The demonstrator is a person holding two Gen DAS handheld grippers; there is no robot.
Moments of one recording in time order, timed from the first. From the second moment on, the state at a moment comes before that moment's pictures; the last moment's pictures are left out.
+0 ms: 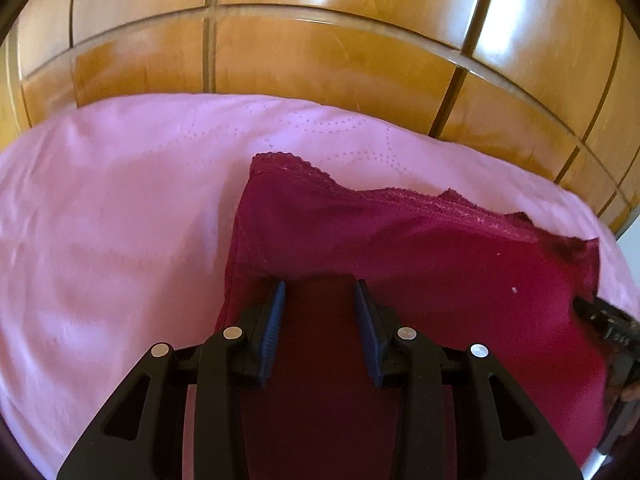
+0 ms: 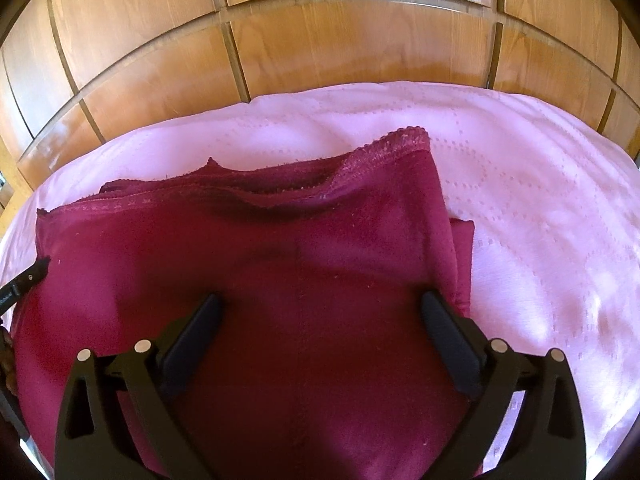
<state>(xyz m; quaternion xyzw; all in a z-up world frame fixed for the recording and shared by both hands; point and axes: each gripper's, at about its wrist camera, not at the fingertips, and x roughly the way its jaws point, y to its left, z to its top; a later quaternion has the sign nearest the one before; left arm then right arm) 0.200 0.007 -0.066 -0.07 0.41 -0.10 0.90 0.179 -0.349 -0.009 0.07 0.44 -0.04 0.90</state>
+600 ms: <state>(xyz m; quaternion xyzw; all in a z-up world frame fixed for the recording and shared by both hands) 0.076 0.020 -0.044 -0.01 0.41 -0.05 0.91 0.079 -0.379 0.024 0.15 0.43 -0.01 0.89</state>
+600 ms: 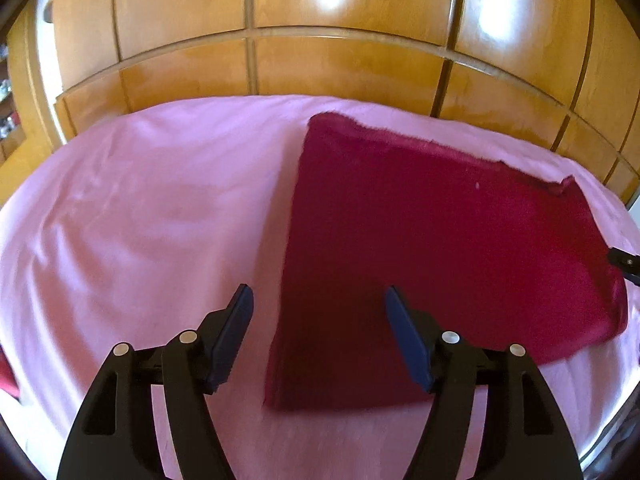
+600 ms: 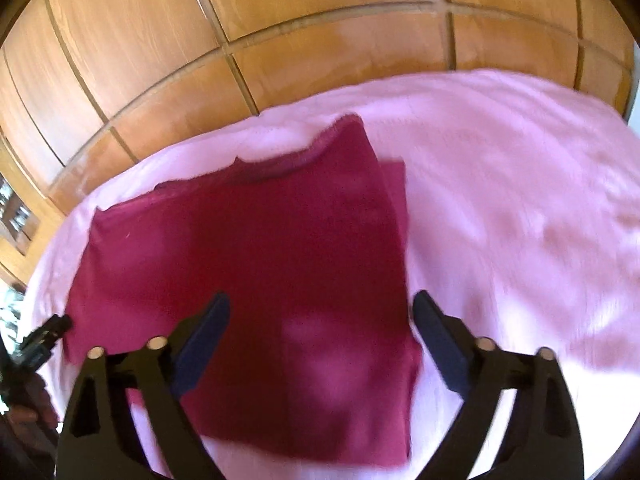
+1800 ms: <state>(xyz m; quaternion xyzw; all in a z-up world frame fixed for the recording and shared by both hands) 0.045 0.016 -0.037 -0.06 0.39 -0.14 0.91 0.068 -0.442 -0.007 0.30 0.44 0.03 0.85</state>
